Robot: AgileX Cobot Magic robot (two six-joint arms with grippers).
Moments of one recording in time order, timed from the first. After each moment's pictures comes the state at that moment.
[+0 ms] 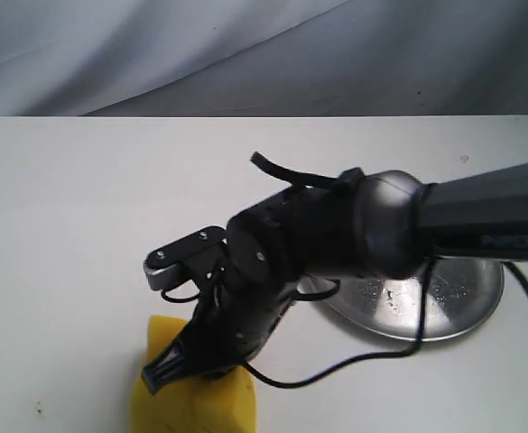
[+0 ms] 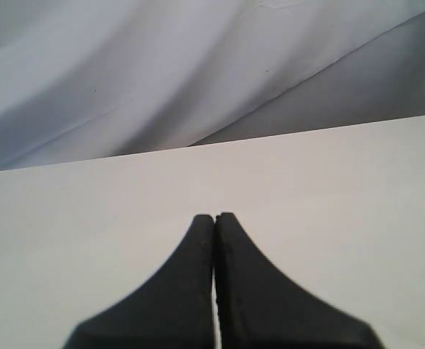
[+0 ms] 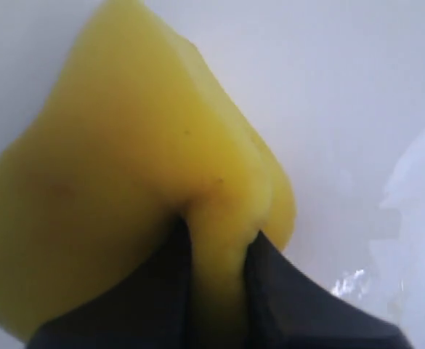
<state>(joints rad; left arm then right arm) -0.07 0.00 0.00 -0.07 0.21 0.17 1.05 1.98 -1.22 0.21 0.62 0.06</state>
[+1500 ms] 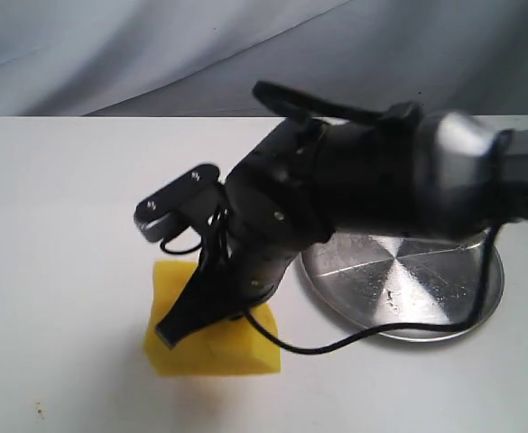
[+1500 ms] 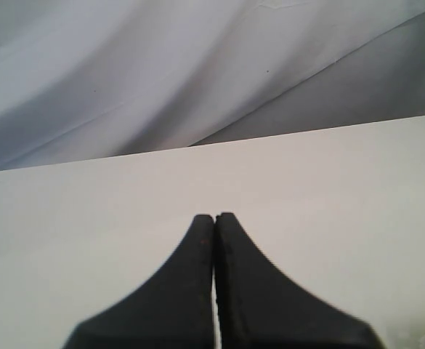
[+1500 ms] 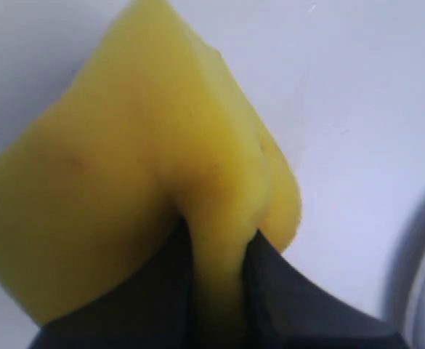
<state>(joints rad) -0.07 0.00 0.00 -0.07 0.21 0.17 1.06 1.82 -1.27 -0.11 0.72 0.16</state>
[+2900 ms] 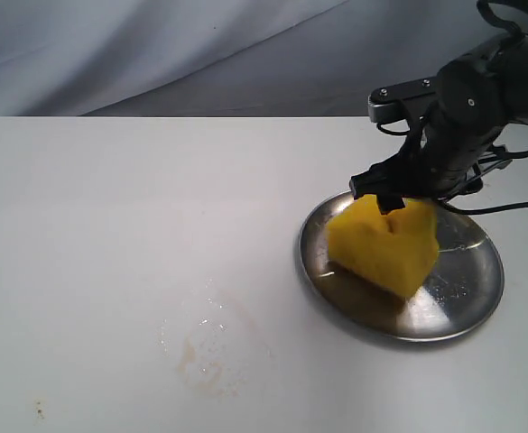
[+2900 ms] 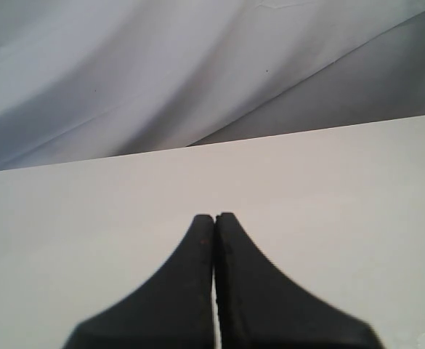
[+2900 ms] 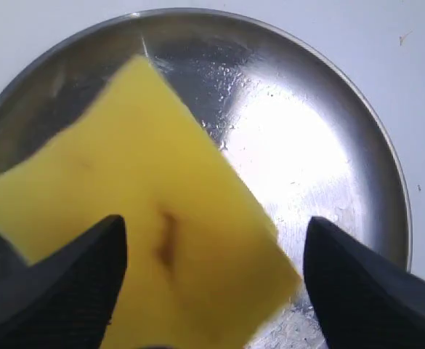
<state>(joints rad) -0.07 0.00 0.00 -0.07 0.21 0.17 0.50 1.83 -1.24 -0.28 0.71 0.34</state>
